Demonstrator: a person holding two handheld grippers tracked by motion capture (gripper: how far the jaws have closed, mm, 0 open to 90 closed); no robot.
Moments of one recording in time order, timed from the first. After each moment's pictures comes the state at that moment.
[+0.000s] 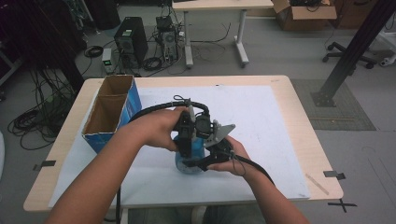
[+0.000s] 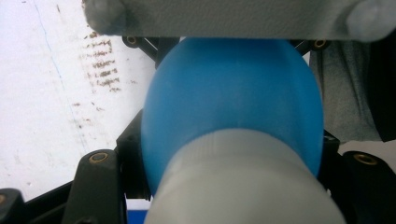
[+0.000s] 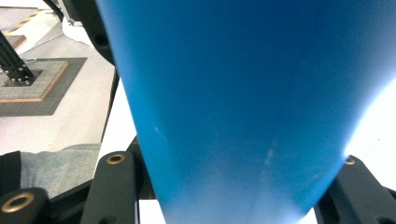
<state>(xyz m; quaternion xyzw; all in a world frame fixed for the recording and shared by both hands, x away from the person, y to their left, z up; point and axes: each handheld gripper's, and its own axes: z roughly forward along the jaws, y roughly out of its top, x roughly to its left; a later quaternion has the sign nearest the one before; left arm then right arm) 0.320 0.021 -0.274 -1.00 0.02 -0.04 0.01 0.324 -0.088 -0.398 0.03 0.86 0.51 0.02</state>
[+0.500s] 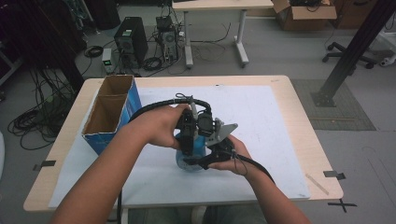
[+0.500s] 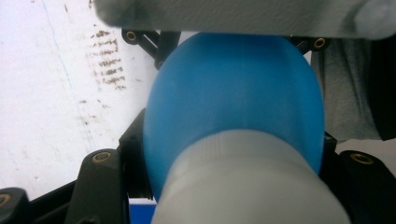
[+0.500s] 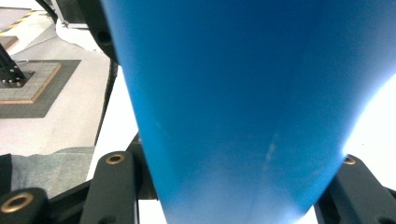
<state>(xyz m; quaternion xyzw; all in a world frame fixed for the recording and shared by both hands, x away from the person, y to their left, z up) 0.322 0.016 -0.266 -1.00 0.02 -0.04 0.02 0.325 -0.091 -0.394 0.03 0.85 0.52 0.04</state>
